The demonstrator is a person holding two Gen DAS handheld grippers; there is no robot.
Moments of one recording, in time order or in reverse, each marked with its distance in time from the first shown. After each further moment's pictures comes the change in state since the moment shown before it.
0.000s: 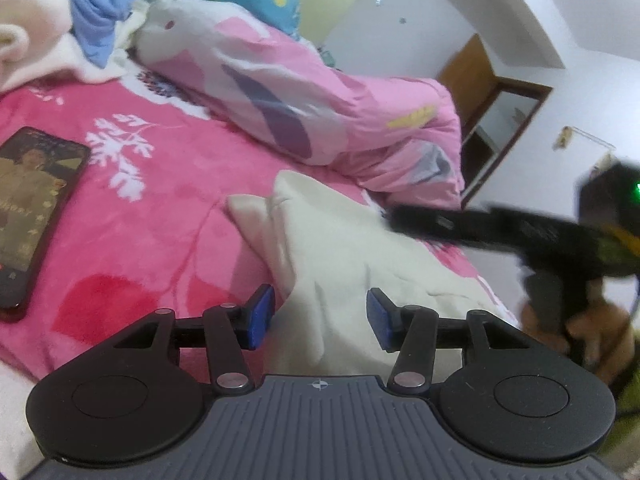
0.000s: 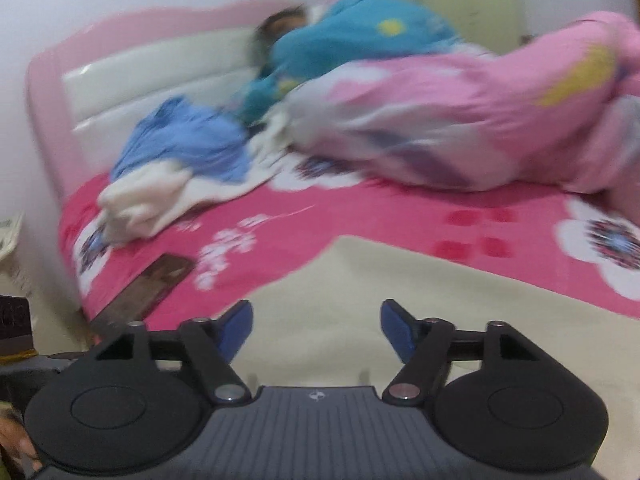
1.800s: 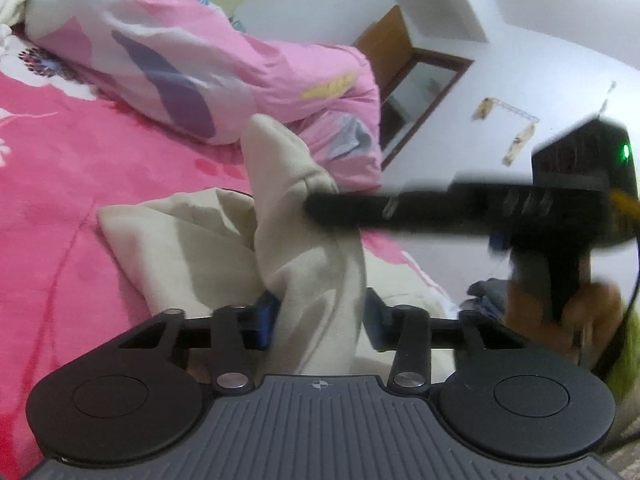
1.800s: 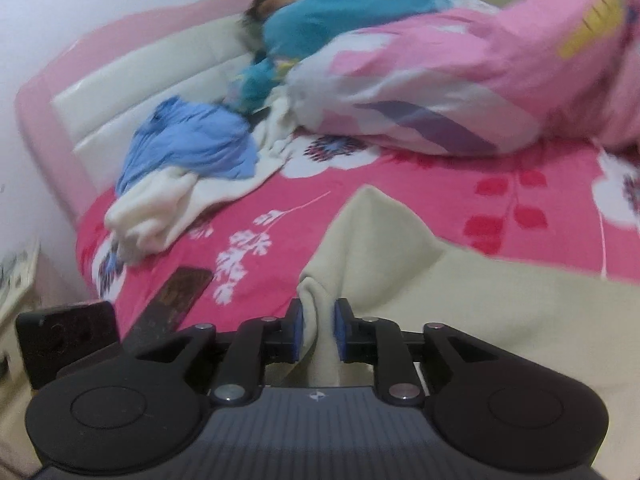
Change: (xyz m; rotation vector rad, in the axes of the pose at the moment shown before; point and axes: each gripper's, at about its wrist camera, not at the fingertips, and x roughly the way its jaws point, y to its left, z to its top) left arm 0.072 0.003 0.022 0.060 0.089 -0.299; right arm 0.008 -0.012 0.024 0.100 0.059 0.078
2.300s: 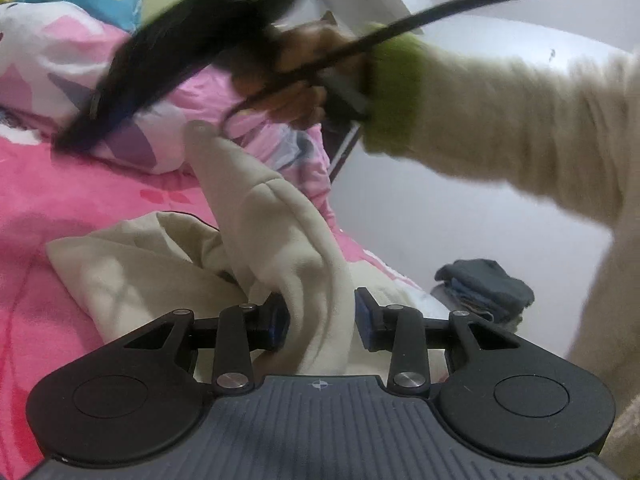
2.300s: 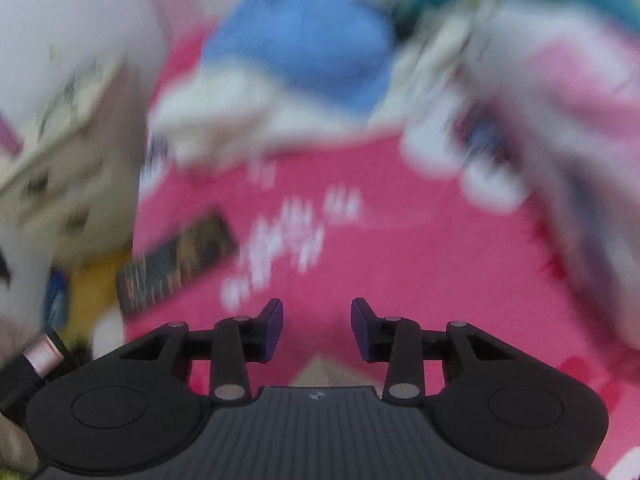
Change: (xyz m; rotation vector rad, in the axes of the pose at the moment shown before) left arm 0.005 -0.025 -0.010 0.171 -0.035 -0.109; right arm 0.181 0.027 0.146 -0.501 0.656 0.295
